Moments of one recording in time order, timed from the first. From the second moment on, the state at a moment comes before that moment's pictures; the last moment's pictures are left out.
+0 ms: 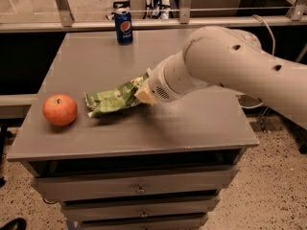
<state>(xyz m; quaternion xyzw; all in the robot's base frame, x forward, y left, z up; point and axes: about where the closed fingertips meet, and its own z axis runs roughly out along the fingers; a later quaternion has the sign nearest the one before) 0.556 0.019 0.864 -0.49 0.78 0.10 0.38</state>
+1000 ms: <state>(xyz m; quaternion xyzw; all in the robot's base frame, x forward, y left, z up) 0.539 0.049 0.858 -0.49 0.78 0.17 0.34</state>
